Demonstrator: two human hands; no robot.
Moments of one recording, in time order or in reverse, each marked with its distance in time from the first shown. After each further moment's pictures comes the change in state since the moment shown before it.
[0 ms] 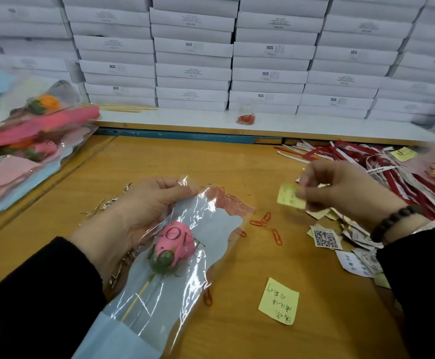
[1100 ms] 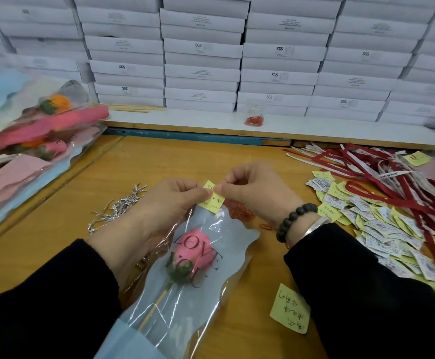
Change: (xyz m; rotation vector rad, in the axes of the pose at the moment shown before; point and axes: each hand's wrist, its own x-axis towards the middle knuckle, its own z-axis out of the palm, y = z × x) left_hand -0.003 0.001 0.011 0.209 0.010 0.101; right_hand 0.022 -0.049 0.098 0.118 -0.143 -0.059
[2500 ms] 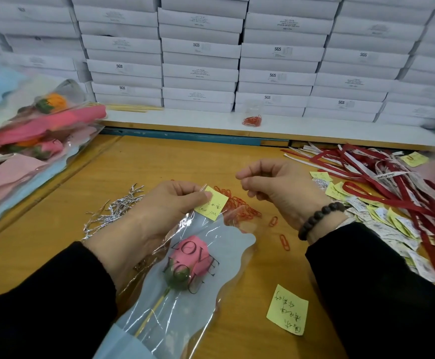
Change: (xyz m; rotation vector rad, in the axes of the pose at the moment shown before) left_hand 0.001 -0.004 0.005 -0.015 0.034 0.058; right_hand 0.001 0.017 -0.027 0.220 0.103 -0.022
